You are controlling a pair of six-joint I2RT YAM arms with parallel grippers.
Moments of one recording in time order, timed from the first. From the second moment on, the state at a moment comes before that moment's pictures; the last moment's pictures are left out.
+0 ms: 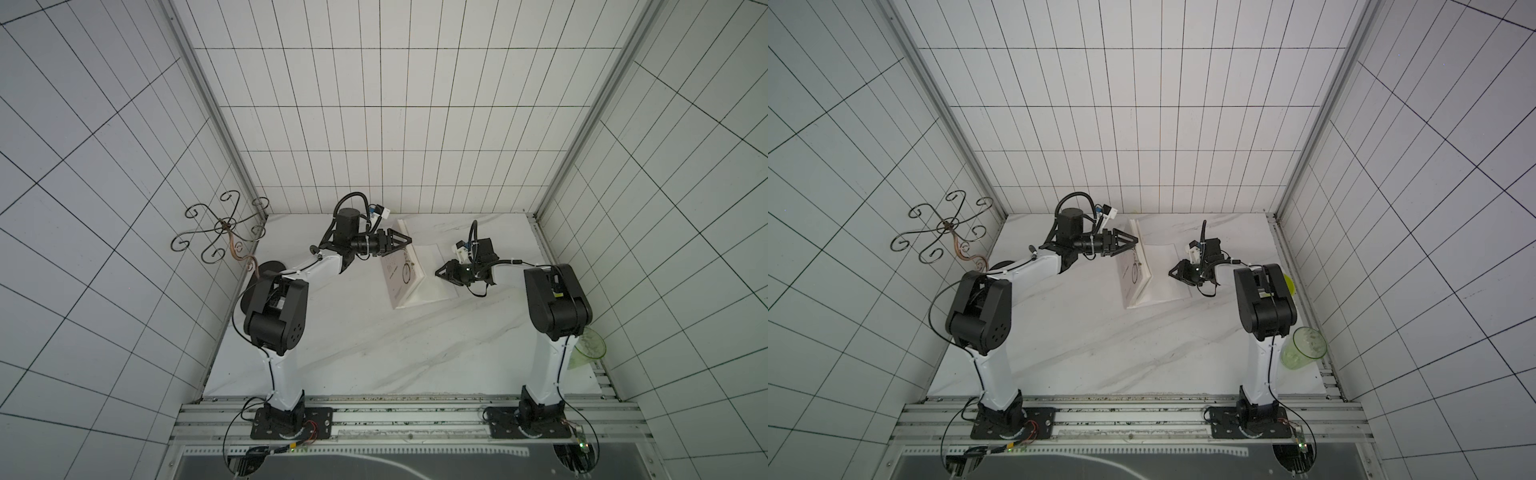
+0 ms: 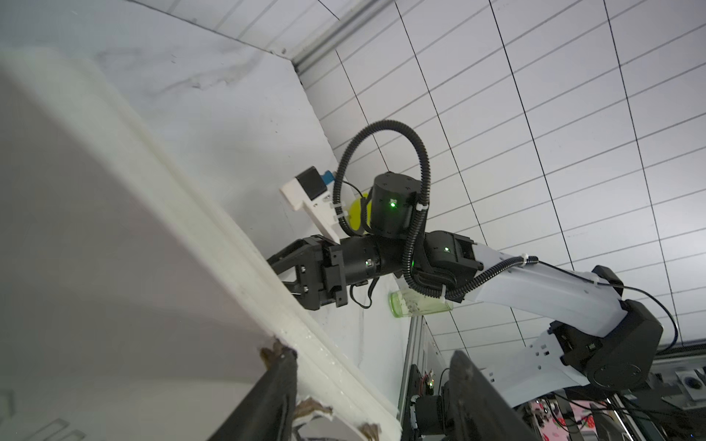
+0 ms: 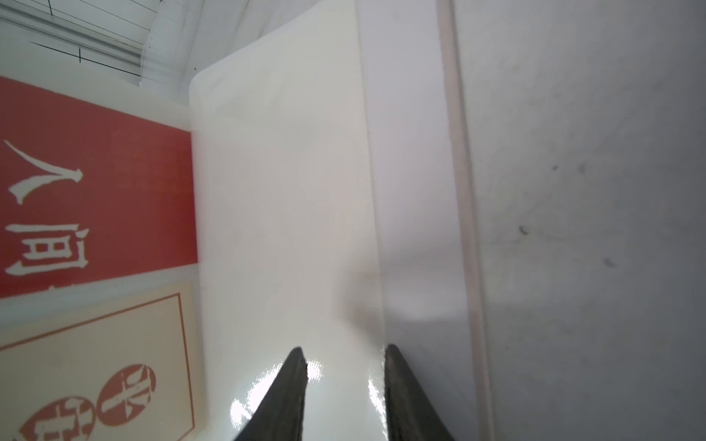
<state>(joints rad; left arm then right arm) -0.36 1.93 1.37 0.20 1.04 -0.73 0.19 2.00 1.14 -0.06 -0.61 0.44</state>
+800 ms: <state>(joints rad) -0.38 1.75 1.24 -0.03 0.43 -0.48 0.16 1.54 1.00 -0.12 0.00 0.39</state>
